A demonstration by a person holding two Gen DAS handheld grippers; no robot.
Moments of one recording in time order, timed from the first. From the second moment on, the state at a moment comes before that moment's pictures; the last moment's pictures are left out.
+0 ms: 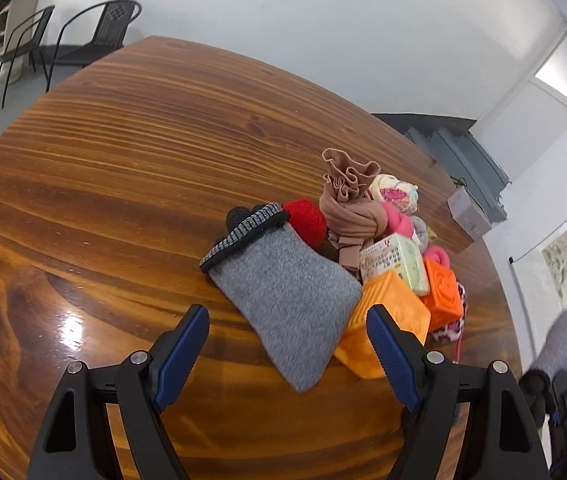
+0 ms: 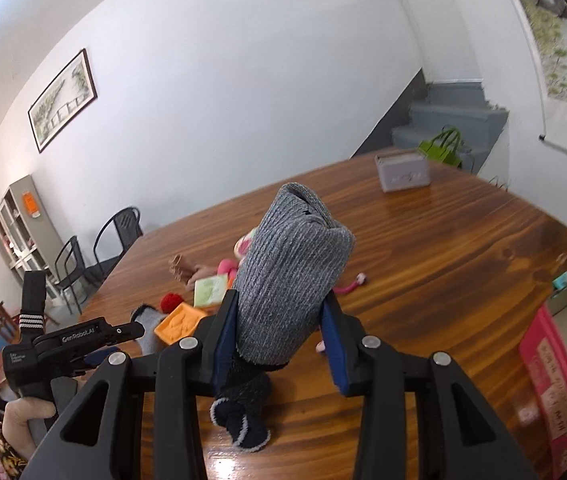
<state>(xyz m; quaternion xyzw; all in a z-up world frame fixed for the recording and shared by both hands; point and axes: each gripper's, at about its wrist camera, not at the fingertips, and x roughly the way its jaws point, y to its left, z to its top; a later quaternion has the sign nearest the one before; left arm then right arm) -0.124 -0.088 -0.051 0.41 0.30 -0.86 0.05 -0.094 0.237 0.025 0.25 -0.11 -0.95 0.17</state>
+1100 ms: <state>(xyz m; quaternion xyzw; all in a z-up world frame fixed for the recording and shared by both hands) -0.098 -0.098 -0.010 0.31 0.26 -0.91 0.11 -0.087 0.215 0.012 0.24 -0.07 -0.95 0.17</state>
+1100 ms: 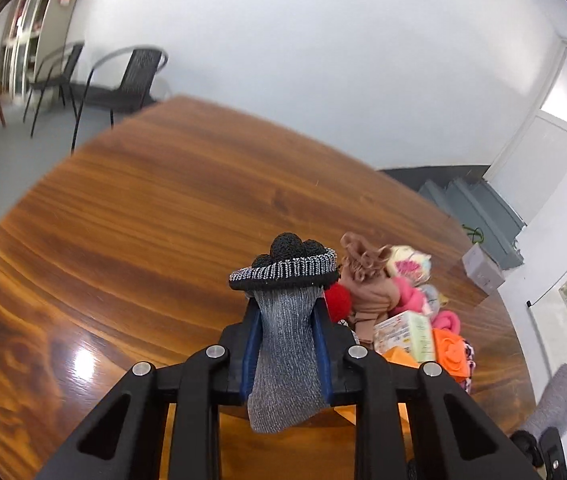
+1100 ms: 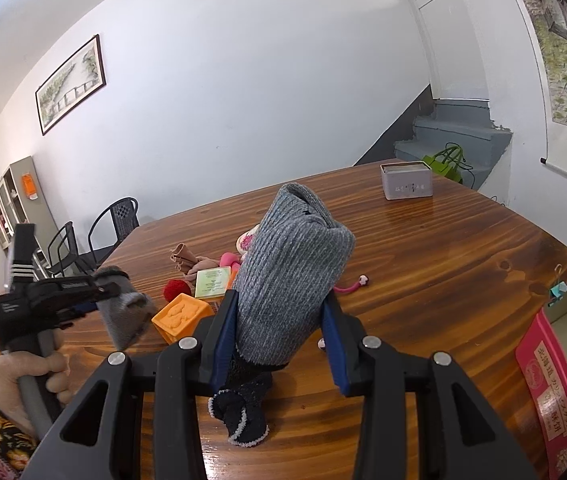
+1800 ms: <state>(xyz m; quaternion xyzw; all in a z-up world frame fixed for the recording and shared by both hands) -0.040 -0.003 0.015 0.29 0.20 -0.93 -0.03 -0.056 0.241 0.004 0.23 -0.08 -0.96 0.11</state>
